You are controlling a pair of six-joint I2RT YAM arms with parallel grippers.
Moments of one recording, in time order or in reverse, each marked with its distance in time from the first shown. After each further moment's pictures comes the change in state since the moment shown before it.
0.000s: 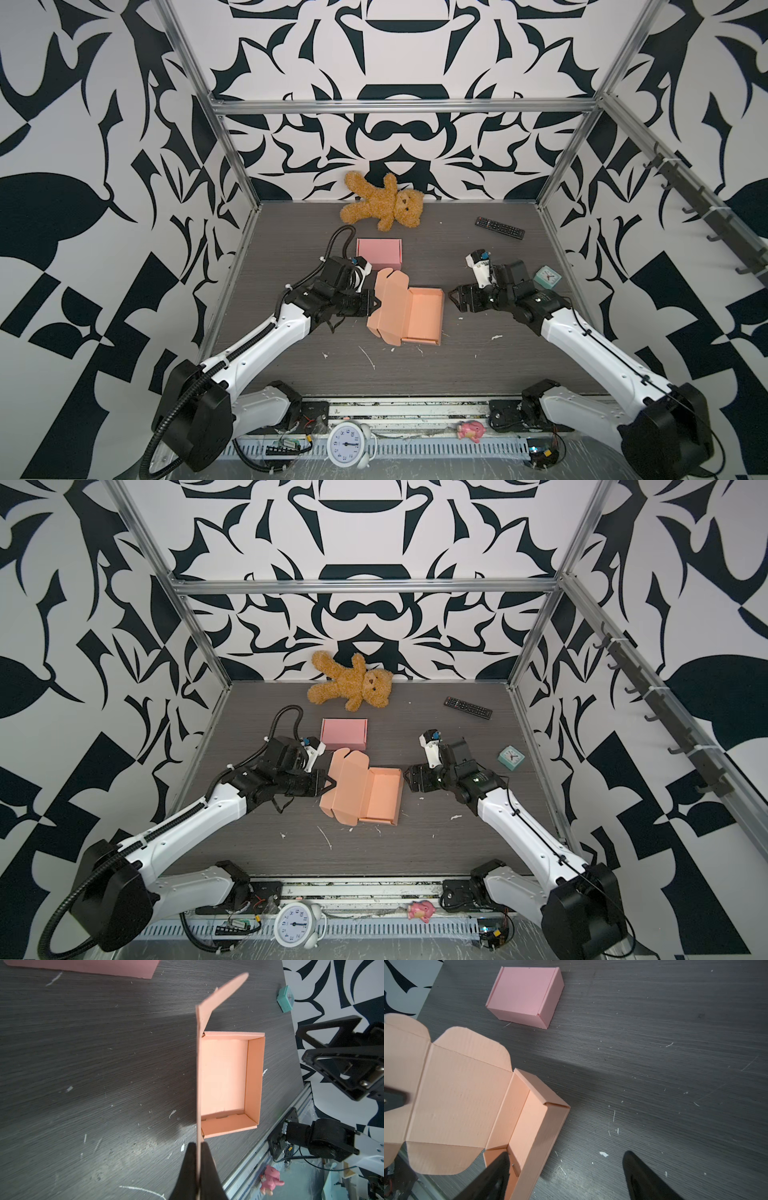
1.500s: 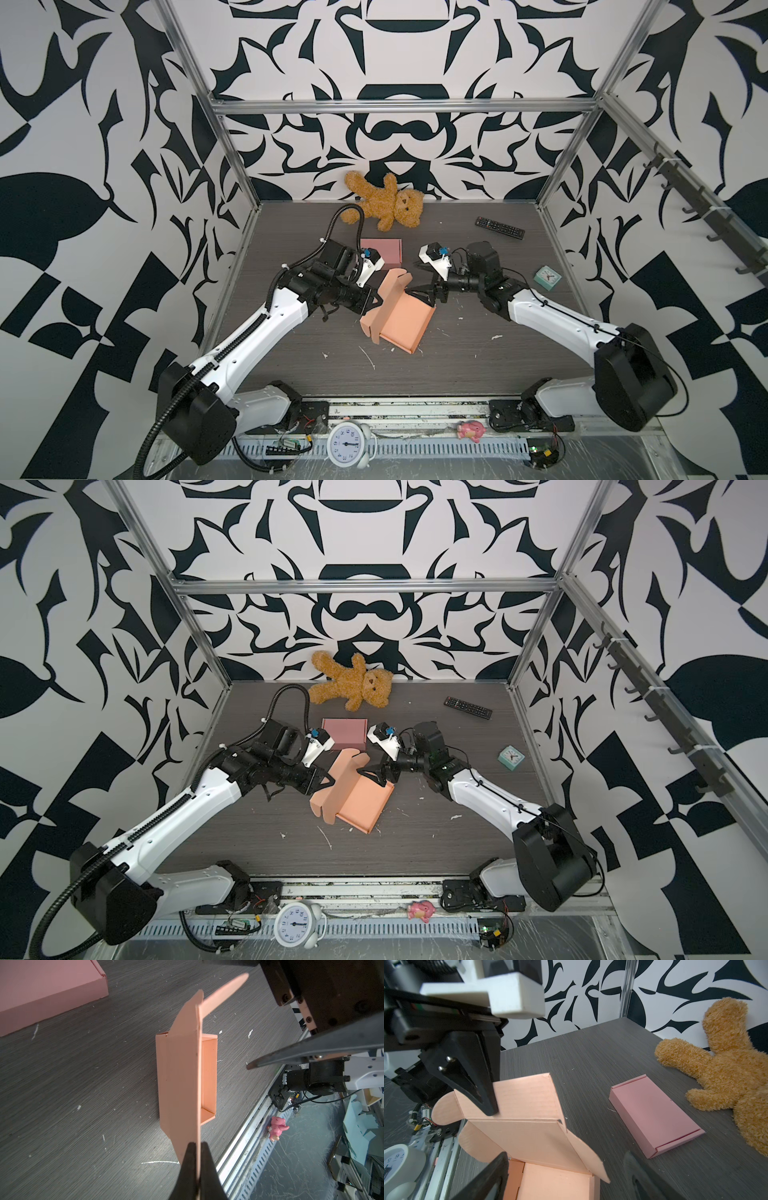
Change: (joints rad) left arm 0.002 0.035 0.251 -0.321 0.079 0.365; right arm 0.128 0.315 0.057 0.610 -0.484 -0.417
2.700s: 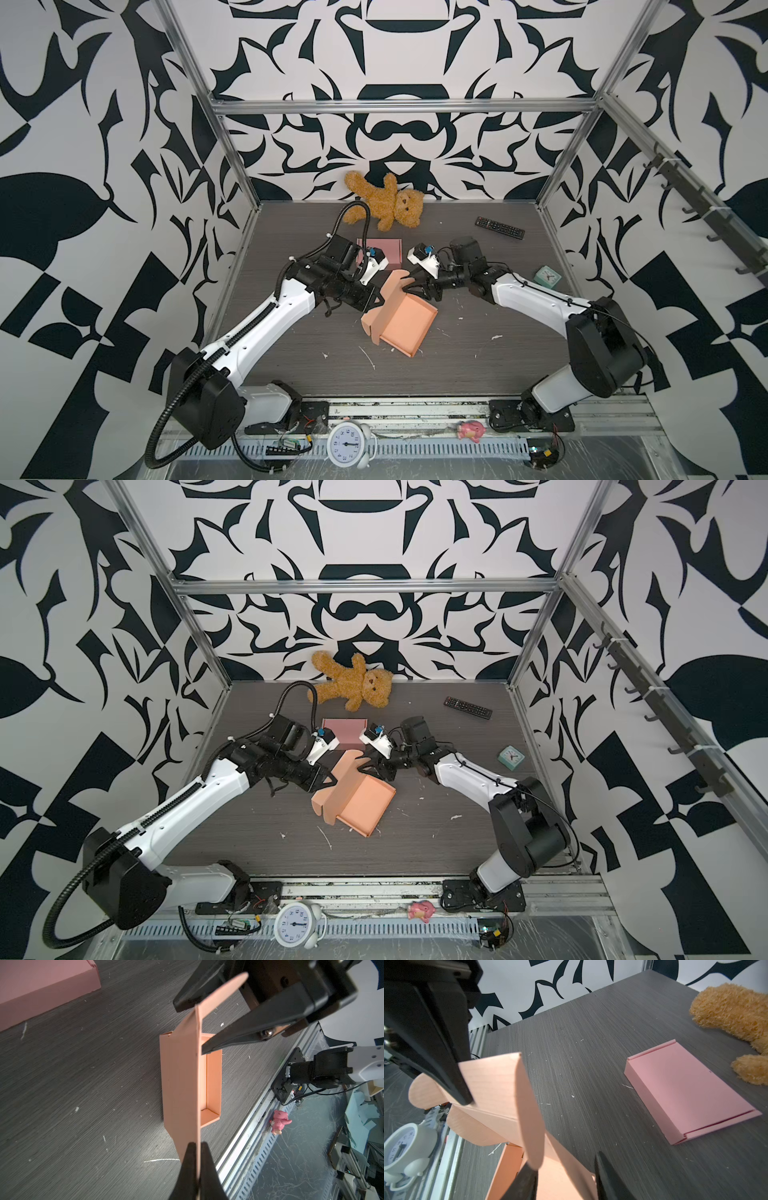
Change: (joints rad) left arm 0.000 0.076 0.054 -0.046 0.007 0.048; right arm 0.000 0.176 0.138 -0.198 -0.055 -0.085
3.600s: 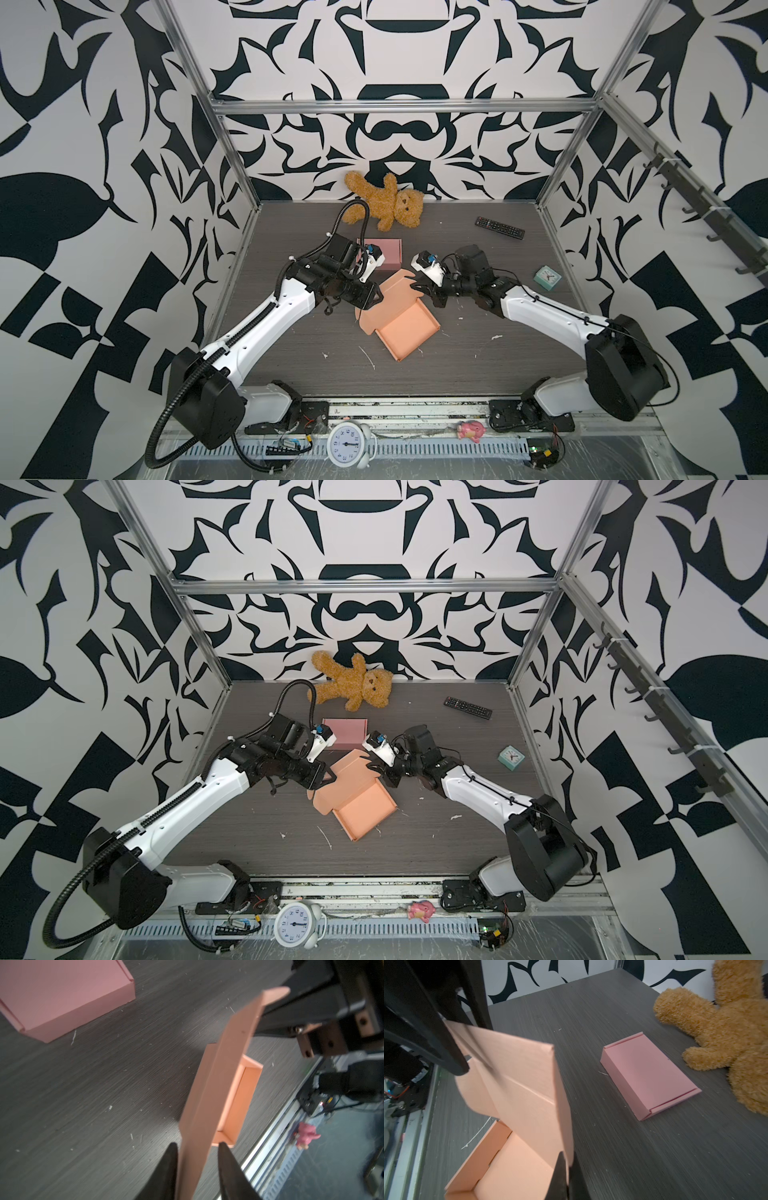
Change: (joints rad) left arm 0.000 -0.018 -0.012 0.037 -0.132 0.001; right arm 0.033 -0.152 -0.126 0.030 0.249 -0.022
